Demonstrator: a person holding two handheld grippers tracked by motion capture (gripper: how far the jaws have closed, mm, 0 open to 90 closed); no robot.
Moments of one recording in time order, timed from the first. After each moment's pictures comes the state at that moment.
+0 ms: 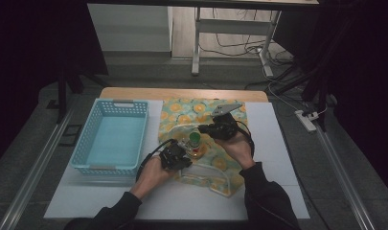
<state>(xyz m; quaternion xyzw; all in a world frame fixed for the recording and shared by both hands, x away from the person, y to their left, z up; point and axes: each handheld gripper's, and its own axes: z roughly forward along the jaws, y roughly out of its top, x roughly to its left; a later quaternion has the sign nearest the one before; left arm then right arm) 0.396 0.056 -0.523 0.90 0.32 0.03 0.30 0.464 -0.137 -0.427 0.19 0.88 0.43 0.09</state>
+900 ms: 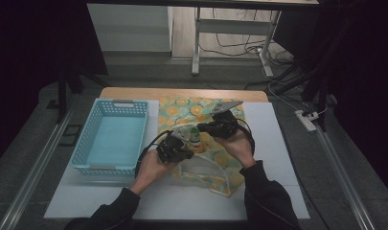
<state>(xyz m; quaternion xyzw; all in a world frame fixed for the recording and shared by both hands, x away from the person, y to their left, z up) 0.396 0.067 -0.481 0.87 0.32 0.02 0.37 0.462 -0.135 -0.414 0.19 0.88 0.44 0.08</state>
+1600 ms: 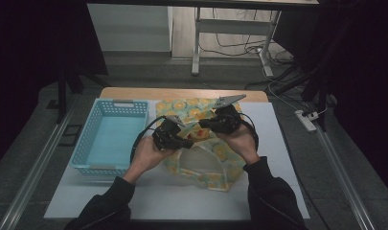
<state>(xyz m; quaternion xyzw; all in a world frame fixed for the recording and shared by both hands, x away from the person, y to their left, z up) 0.409 0.082 -0.429 0.87 0.31 -0.01 0.38 0.462 -0.138 -0.390 0.18 0.88 0.43 0.08</state>
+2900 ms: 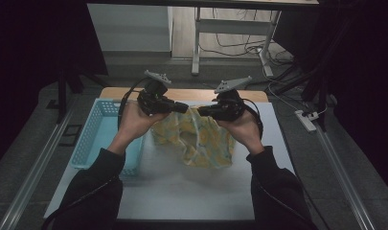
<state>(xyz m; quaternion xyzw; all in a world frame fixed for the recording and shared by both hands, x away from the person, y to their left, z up) 0.435 0.122 -0.321 0.84 0.29 0.01 0.46 0.459 -0.132 -0.333 0.18 0.87 0.45 0.07</state>
